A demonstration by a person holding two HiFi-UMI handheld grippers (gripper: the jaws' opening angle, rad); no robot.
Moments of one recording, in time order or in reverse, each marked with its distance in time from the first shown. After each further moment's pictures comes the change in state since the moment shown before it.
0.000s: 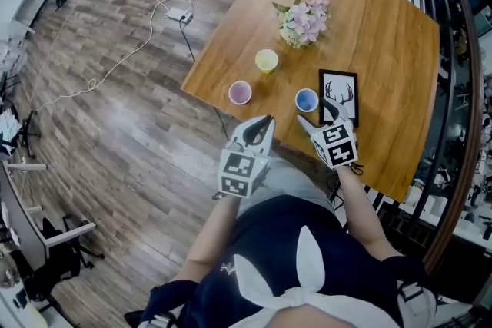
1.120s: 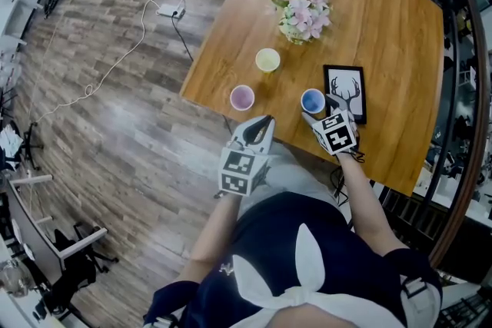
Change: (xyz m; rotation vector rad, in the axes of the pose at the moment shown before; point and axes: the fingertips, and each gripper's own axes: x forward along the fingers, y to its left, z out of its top) left arm 0.025 0.038 -0.020 -0.044 0.098 -0.060; right arm 0.067 -0.021 -0.044 0.040 0.201 -0.003
